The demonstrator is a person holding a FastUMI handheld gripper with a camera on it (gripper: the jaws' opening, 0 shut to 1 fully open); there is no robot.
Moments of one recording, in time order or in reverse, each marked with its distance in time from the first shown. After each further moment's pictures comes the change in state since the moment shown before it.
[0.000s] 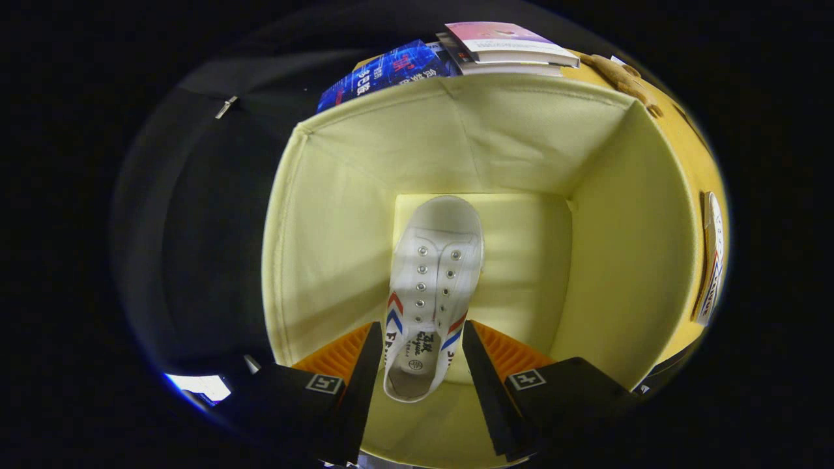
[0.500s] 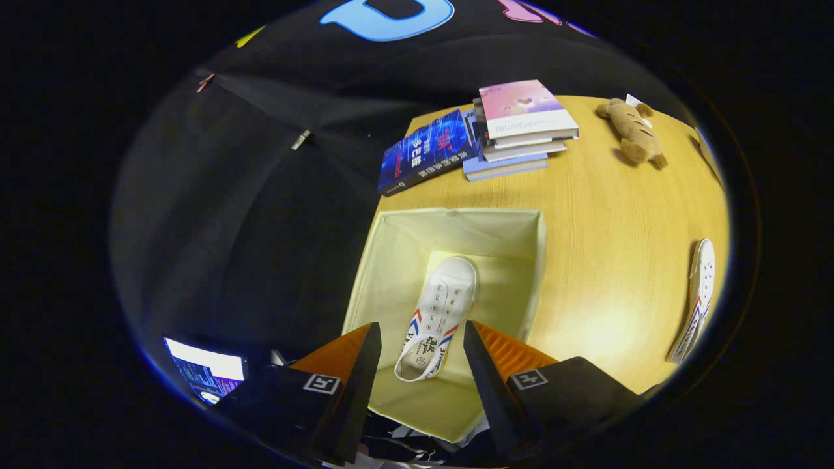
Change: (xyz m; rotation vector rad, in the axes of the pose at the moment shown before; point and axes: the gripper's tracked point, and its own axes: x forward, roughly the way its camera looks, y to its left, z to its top) arm -0.135 -0.021 0.041 -0.115 -0.222 0.244
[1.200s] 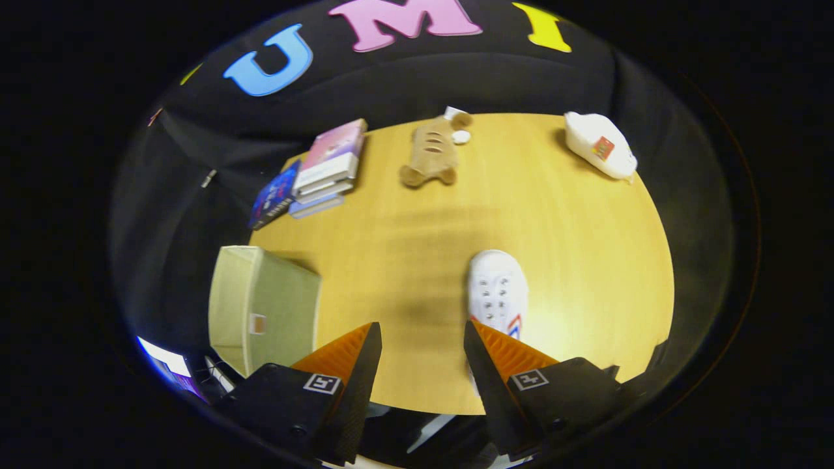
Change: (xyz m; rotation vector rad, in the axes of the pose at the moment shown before) arm -0.158 -0.331 0.006 0.063 -0.057 -0.417
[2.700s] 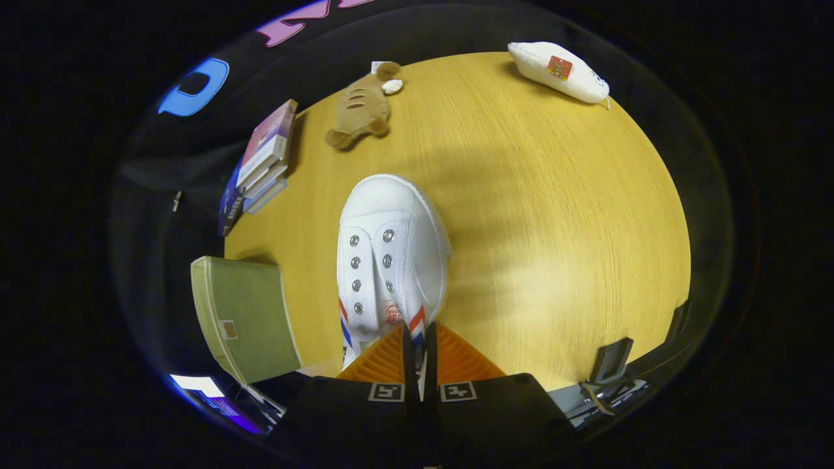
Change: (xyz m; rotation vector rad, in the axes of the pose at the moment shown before) arm 0.018 -0.015 -0.027 0.178 0.169 0.072
